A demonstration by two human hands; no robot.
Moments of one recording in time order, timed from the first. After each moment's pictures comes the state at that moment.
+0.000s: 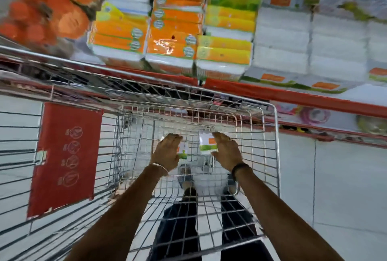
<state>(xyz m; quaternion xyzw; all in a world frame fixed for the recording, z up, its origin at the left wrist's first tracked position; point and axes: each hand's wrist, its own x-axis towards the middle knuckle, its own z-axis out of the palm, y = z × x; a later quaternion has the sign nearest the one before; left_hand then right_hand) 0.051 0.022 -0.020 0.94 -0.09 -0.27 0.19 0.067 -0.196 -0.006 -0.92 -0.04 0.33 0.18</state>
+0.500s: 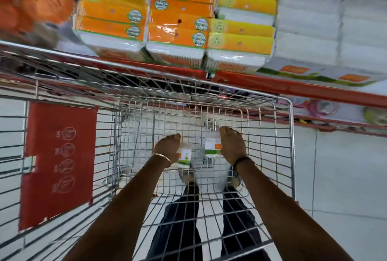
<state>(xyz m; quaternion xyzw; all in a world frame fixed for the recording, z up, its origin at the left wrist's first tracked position) 0.072 0.027 -0.046 0.91 -0.09 -0.39 0.10 0.074 -0.191 -0.037 -0.95 -0.04 0.30 0.08</state>
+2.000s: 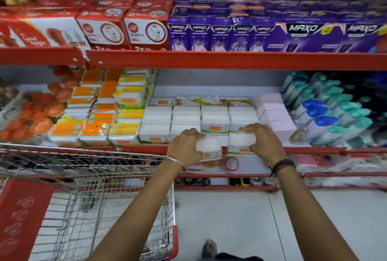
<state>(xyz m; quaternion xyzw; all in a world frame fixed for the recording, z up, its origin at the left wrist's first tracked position) 0.105 -0.308 0.299 0.96 -0.20 -0.10 0.18 0.085 -0.546 0.301 -0.97 0.05 0.05 0.22</state>
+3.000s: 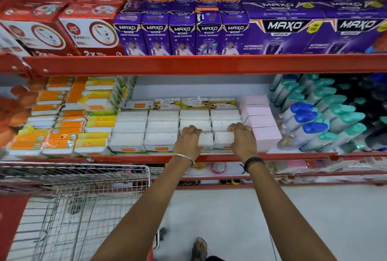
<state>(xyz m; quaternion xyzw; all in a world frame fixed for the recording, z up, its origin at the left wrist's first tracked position) 0.169 -0.405 0.240 0.96 -0.17 -0.07 0.19 0.149 -0.577 0.248 -0.97 0.11 0.04 0.20</state>
